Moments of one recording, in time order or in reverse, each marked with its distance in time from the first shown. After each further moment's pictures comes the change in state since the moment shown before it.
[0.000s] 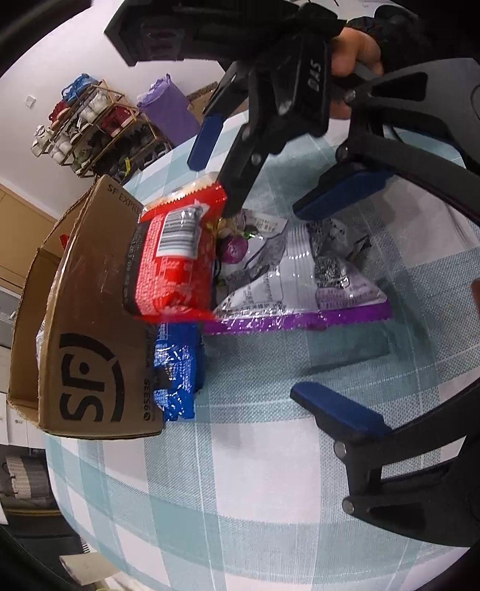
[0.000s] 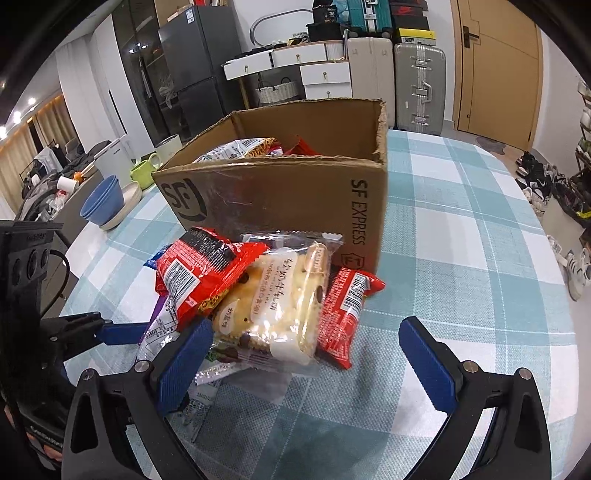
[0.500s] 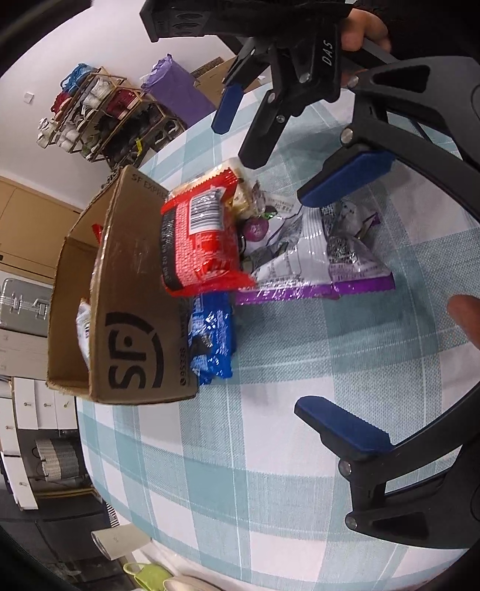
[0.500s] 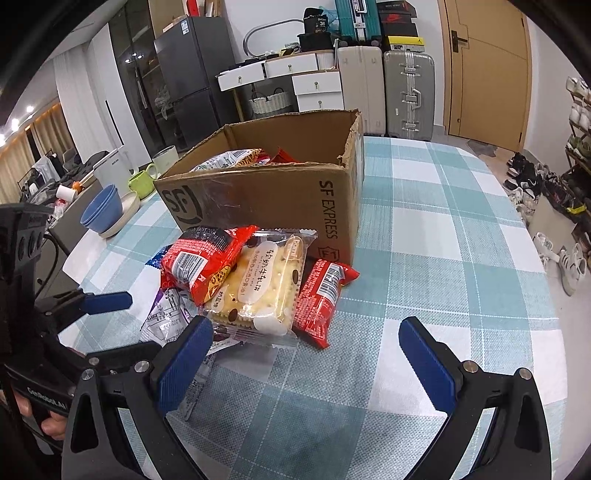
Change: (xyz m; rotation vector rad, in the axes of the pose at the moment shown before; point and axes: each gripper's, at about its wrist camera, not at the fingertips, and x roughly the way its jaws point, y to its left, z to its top) left arm -0.024 -0.006 -0.001 0.039 -0.089 0.137; right arm -0.026 -0.013 -0.014 0.027 -0.044 -0.018
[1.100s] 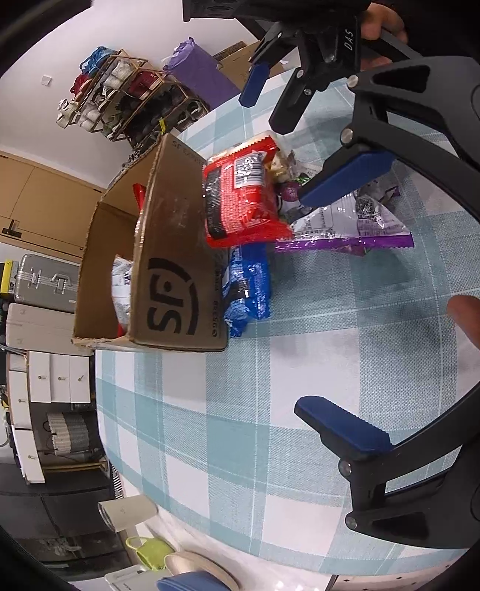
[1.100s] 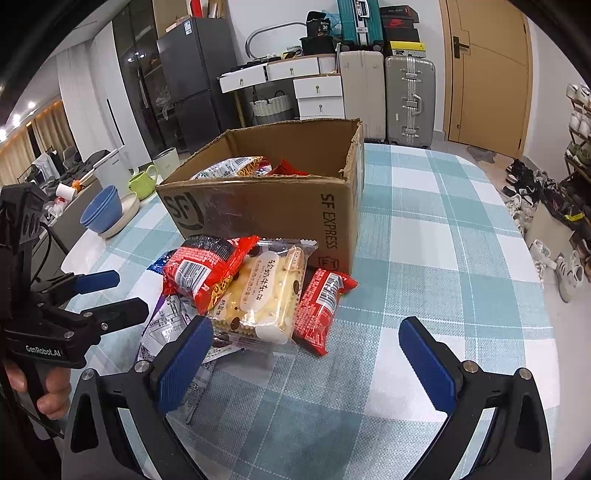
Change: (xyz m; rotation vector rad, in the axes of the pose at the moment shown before) left arm -0.017 0.025 0.013 -0.048 -0.076 0.080; right arm -0.005 0.003 0.004 -0.021 -0.009 -0.011
